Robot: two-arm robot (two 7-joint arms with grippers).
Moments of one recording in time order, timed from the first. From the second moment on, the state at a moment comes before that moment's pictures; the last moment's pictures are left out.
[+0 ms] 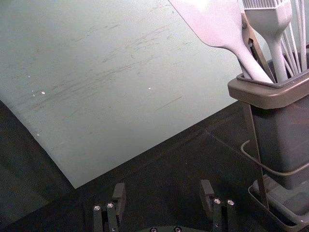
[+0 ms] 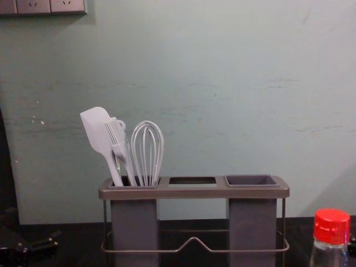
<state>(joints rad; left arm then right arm) -0.20 0.60 0.45 -1.41 -0.25 -0.12 0.03 0.20 0.60 -0.45 -1.41 0.25 -0.12 -0.03</state>
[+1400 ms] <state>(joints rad) -0.20 0.60 0.45 -1.41 -0.25 -0.12 0.03 0.05 0.66 -0.38 -1.59 0.24 -0.14 -0.05</state>
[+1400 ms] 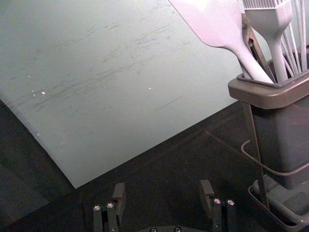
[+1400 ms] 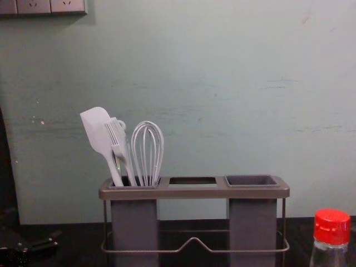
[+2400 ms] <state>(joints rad) -0.20 0.60 0.45 -1.41 -0.25 -0.12 0.03 -0.23 0.78 -0.20 -1.95 0.57 -0.12 0.23</state>
